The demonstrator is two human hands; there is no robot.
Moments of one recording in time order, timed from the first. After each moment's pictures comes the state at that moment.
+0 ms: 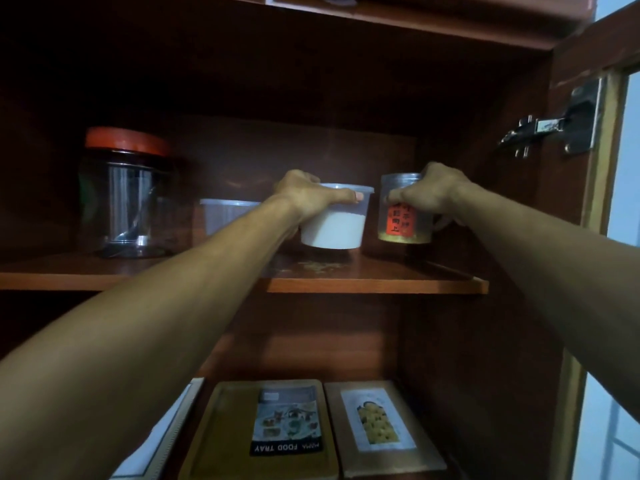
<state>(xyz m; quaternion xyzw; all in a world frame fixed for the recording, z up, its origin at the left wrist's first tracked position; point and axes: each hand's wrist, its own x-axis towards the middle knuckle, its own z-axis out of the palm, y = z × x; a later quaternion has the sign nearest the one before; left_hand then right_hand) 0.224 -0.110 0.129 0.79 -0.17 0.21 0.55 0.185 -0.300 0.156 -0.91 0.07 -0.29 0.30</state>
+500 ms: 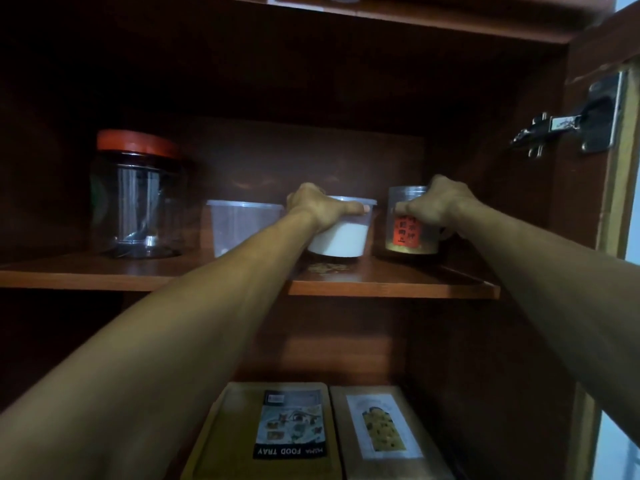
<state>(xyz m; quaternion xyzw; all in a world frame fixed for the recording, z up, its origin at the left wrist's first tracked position) 0.244 -0.125 0.119 0.82 -0.10 0.26 0.50 0.213 -0.311 0.146 -0.91 0.10 -0.29 0.27</state>
